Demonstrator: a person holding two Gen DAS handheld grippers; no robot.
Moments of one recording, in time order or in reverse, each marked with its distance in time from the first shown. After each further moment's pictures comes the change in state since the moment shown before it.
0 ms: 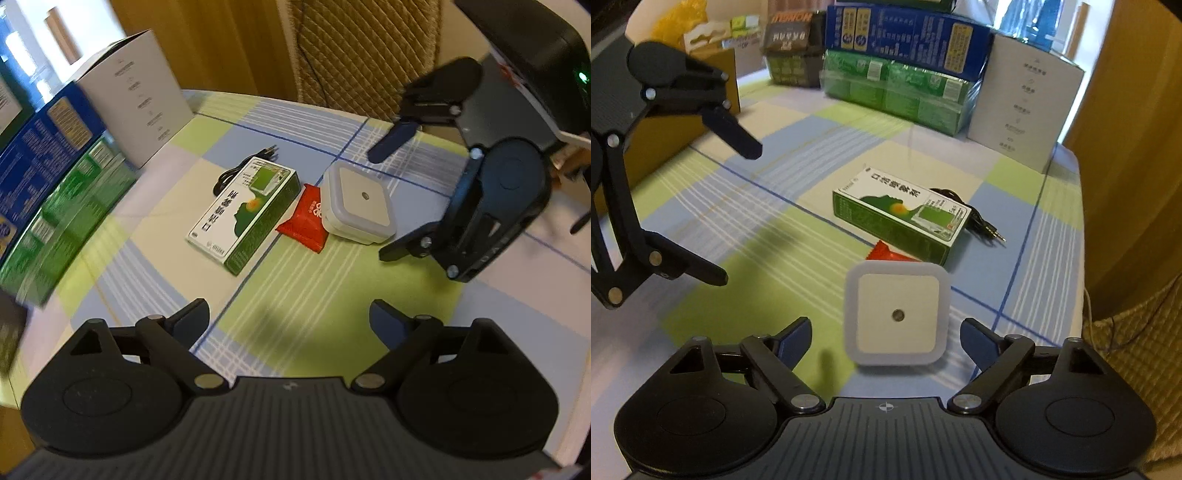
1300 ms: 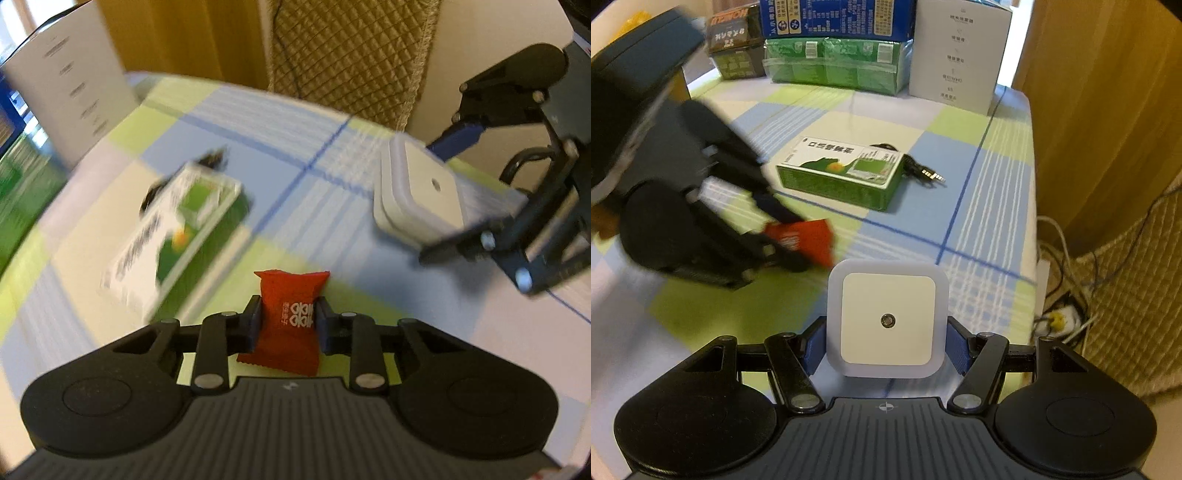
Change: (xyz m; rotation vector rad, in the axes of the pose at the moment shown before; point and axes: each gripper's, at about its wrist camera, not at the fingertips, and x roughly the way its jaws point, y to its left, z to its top) left arm 0.071 -0.012 0.032 -0.073 0.048 -0.117; right arm -0.031 -0.029 -0.021 0.192 0.106 -0.035
